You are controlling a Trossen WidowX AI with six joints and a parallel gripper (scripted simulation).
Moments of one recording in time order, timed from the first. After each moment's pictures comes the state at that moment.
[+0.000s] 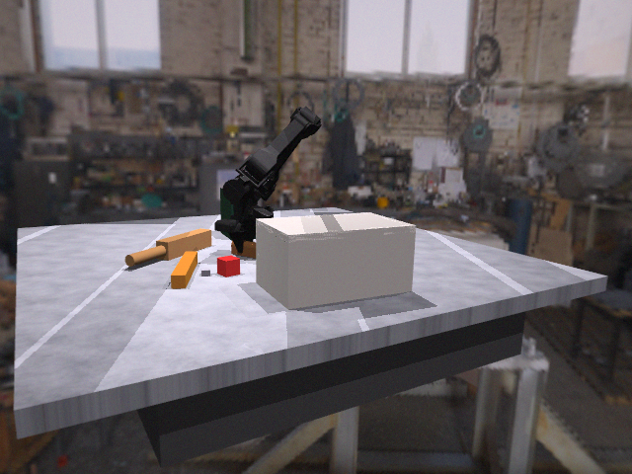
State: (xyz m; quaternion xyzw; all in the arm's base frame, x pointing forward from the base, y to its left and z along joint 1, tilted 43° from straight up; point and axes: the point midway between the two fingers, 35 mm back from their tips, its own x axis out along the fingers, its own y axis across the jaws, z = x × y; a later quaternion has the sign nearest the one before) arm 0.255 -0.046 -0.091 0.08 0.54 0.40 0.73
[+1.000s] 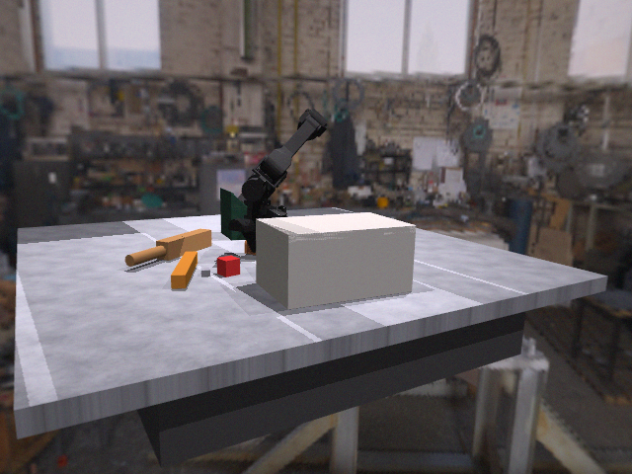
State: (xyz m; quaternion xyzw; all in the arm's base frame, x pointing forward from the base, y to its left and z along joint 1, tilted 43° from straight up) arm 0.264 -0.019 -0.066 0.08 0.54 0.40 0.73
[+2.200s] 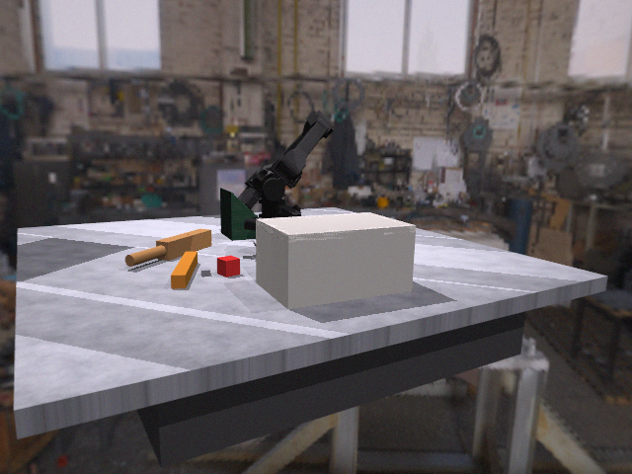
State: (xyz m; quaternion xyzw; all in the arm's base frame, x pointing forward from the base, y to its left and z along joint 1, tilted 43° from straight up) arm 0.269 0.012 -0.037 0.08 0.54 0.40 0.73
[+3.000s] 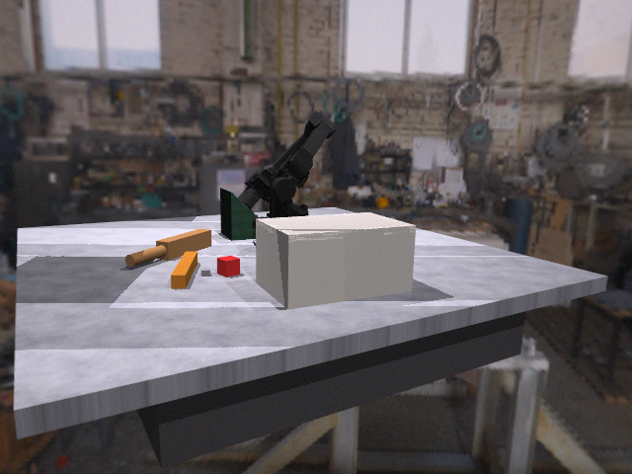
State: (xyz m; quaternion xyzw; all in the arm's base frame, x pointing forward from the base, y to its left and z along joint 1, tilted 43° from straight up) arm 0.266 0.031 -0.020 0.08 0.54 0.40 0.73
